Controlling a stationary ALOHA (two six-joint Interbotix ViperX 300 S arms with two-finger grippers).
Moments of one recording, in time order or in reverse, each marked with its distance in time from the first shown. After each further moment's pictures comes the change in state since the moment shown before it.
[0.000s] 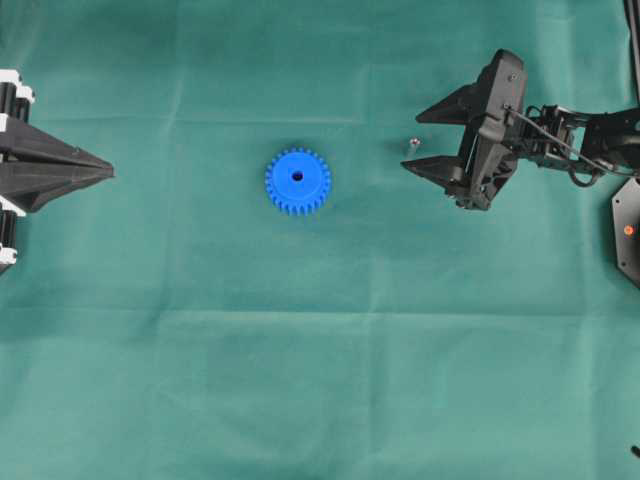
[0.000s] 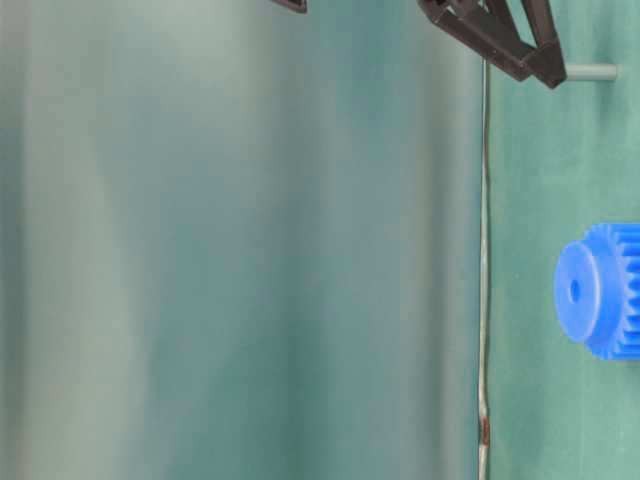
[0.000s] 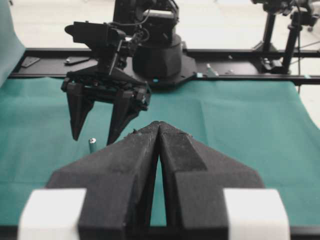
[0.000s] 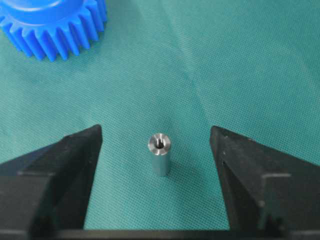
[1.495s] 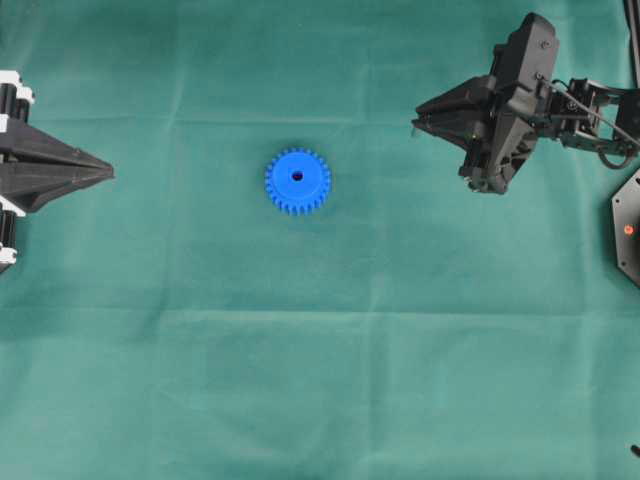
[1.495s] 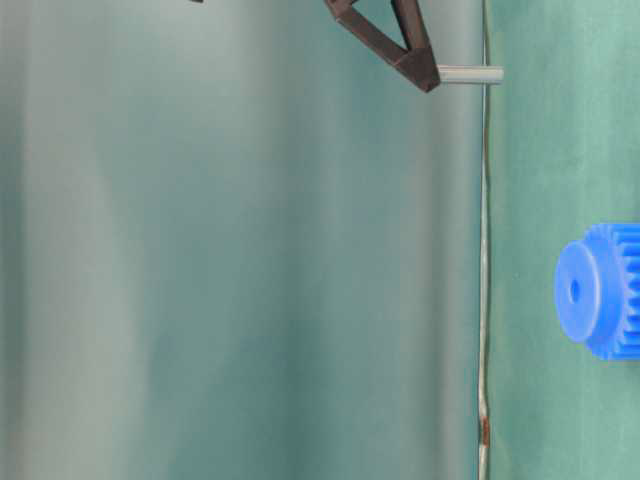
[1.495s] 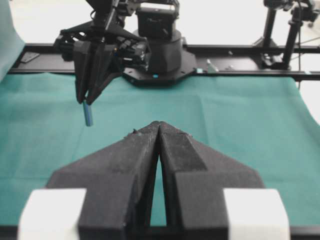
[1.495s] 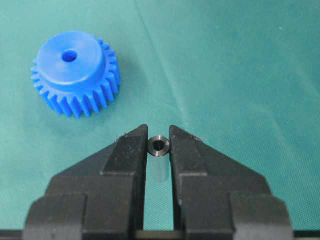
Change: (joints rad) left arm 0.000 -0.003 0.000 0.000 0.015 -0.002; right arm 0.000 -0.255 -0.061 0.000 0.250 0.000
